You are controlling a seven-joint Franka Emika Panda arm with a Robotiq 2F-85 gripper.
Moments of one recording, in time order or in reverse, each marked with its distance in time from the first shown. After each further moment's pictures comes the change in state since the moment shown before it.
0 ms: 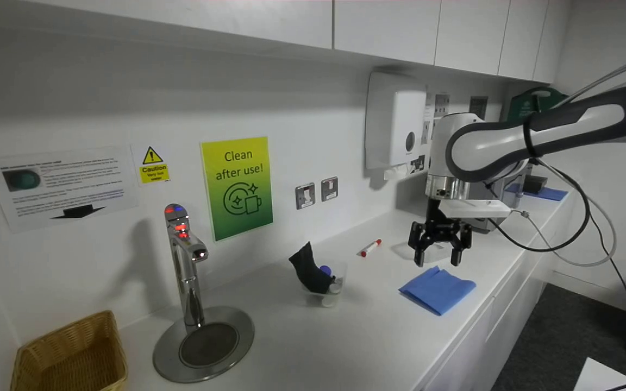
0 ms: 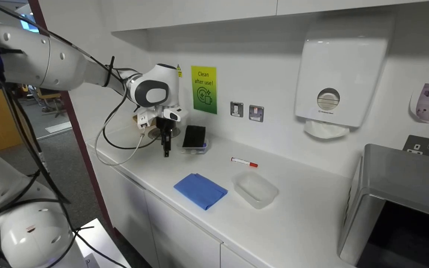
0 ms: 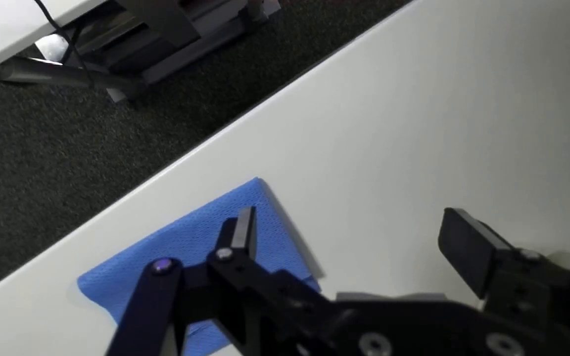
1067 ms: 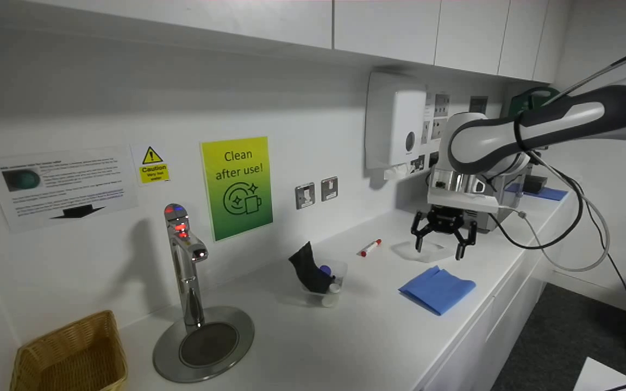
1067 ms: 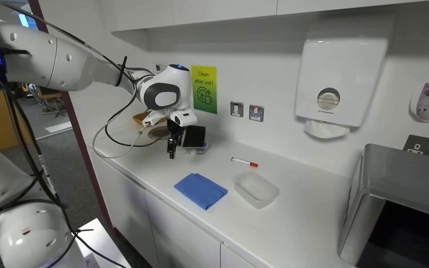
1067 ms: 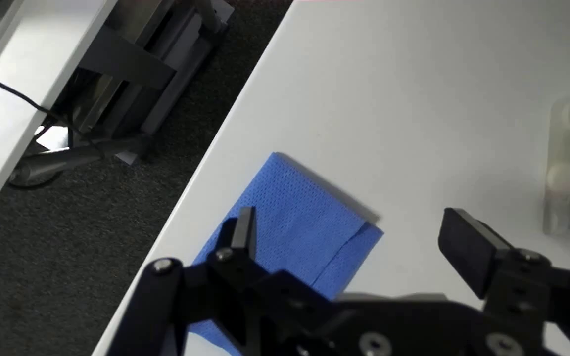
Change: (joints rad) arm -0.072 0.035 -0.039 0.021 0.031 0.034 0.332
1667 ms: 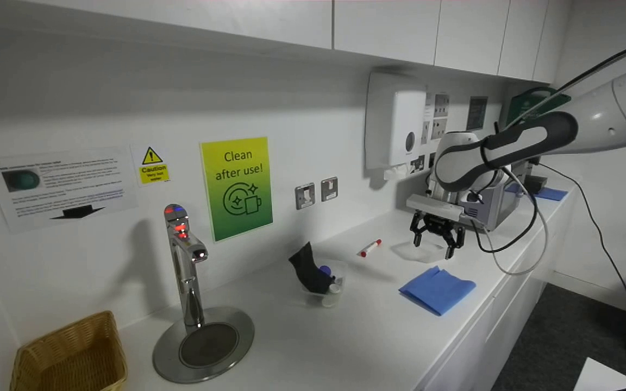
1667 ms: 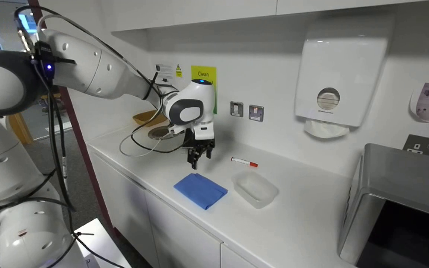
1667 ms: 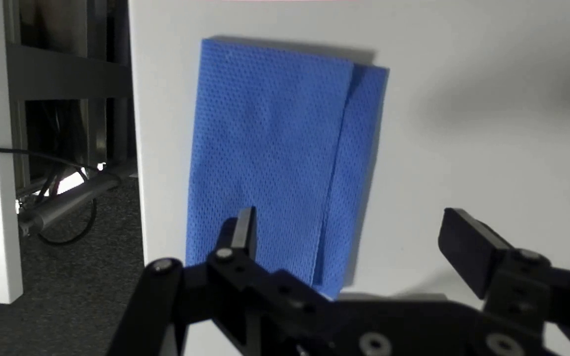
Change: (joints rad) arm -0.056 0.204 -0.064 0.077 -0.092 0.185 0.407
